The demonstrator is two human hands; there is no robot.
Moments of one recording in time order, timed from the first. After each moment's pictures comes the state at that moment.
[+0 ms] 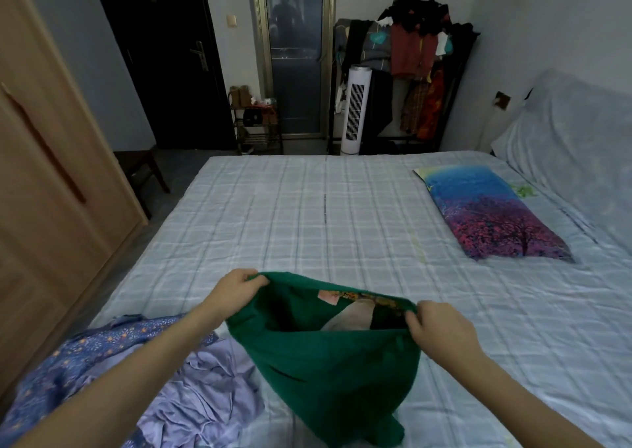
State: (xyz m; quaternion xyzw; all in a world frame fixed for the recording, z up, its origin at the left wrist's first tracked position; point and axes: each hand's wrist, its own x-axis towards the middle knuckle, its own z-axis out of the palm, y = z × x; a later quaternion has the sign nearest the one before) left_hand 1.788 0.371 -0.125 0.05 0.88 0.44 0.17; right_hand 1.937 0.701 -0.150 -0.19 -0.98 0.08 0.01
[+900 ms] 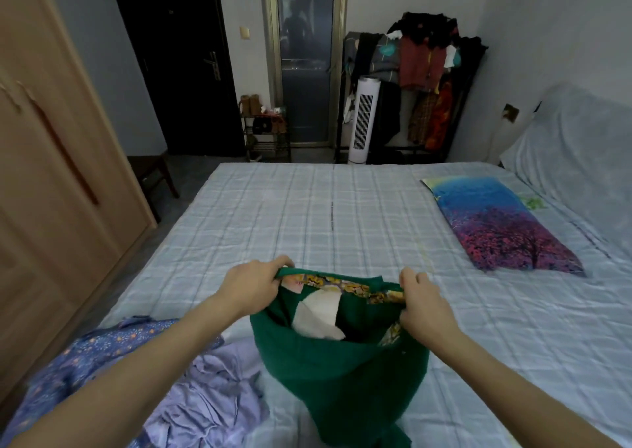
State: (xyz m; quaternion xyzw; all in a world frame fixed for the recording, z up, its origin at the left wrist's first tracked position) left_hand 1.788 0.385 -0.096 0.24 0.97 0.07 0.02; right_hand 1.897 0.678 -0.130 -0.15 -0.98 0.13 0.03
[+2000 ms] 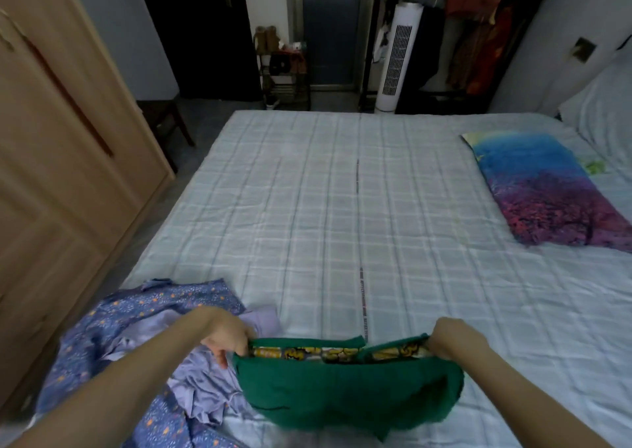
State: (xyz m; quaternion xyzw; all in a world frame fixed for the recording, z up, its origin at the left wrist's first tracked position) left_hand 1.765 0.311 -0.182 0.11 0.77 0.08 0.62; right_hand 1.858 0.687 -0.218 -0.25 -0.90 0.08 -0.34
